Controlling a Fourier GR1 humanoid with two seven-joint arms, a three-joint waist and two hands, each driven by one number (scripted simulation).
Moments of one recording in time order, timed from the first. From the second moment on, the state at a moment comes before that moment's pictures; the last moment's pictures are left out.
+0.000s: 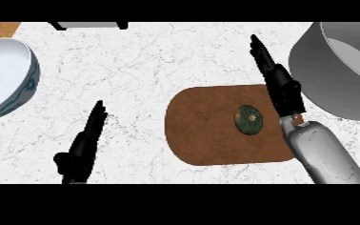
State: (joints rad) left arm 0.08 0.23 -0.26 -1.46 0.15 0.26 -0.15; right arm -0.42 -0.36 0.33 -1.44 -0.13 -0.25 0.07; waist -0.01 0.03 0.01
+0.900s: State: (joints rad) left arm -0.20 0.33 -0.07 -1.57 0.23 0.28 0.10; right arm -0.54 -0.59 0.16 -0.96 -0.14 0.31 -0.82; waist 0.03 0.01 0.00
